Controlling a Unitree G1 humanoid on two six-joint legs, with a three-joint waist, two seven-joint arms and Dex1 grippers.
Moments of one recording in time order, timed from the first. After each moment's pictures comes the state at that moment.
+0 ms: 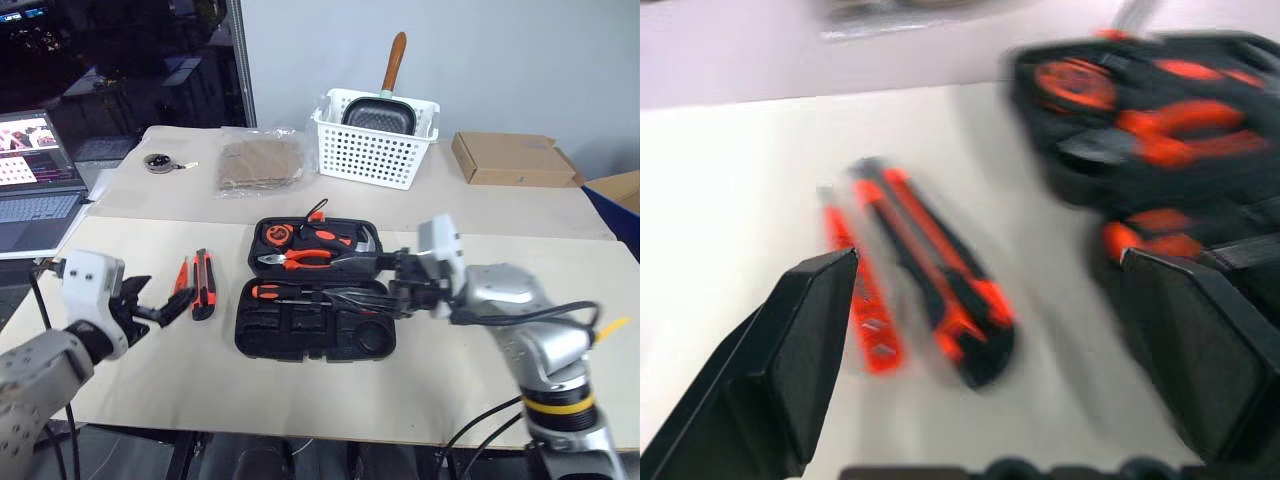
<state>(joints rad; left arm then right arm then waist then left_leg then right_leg) 0.03 0.73 0.57 -0.59 -0.93 1.07 -0.09 -0.42 -0.60 0.01 -0.48 0.59 0.58 1.07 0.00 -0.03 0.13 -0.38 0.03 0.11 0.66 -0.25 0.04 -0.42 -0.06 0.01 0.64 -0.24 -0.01</state>
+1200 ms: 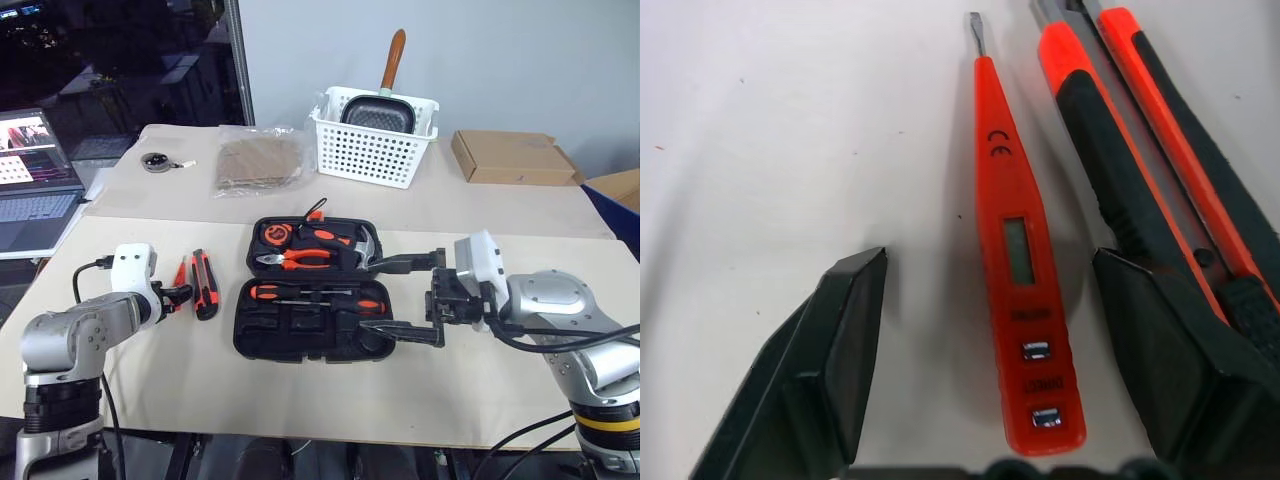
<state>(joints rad) -0.33 0.62 0.31 -0.13 -0.54 1.22 -0.05 -0.31 -0.73 -0.02 -0.51 0.59 0.48 1.07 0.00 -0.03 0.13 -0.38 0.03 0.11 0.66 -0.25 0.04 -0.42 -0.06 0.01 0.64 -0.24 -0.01</state>
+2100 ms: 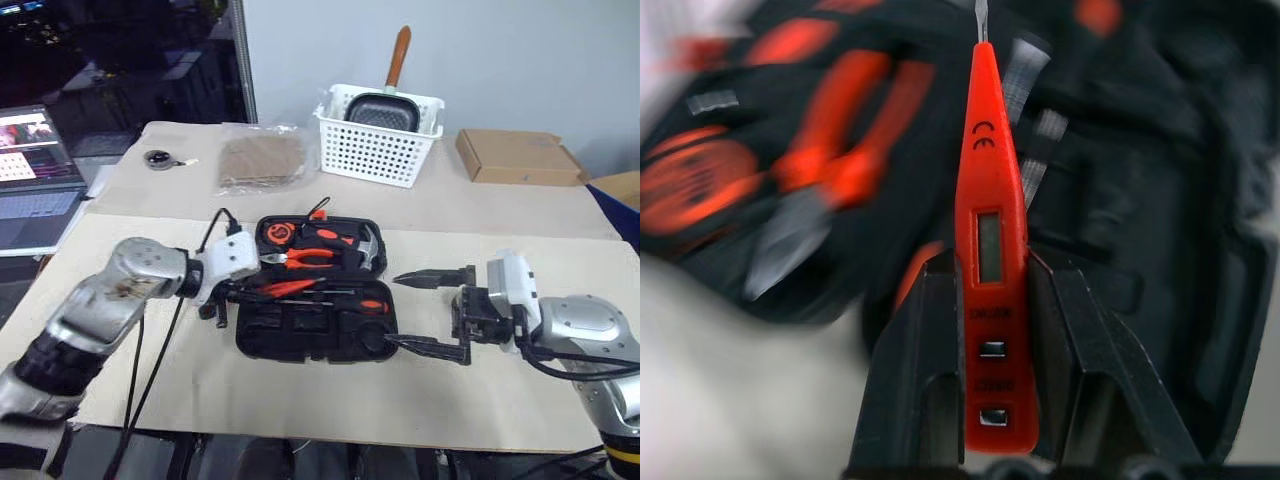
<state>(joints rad) -0.61 0.93 -0.37 -0.16 -0.27 0.51 -1.15 -0.08 -0.80 -0.16 -0.54 0.61 0.39 1.09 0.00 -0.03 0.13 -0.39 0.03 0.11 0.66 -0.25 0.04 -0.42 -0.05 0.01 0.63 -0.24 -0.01</state>
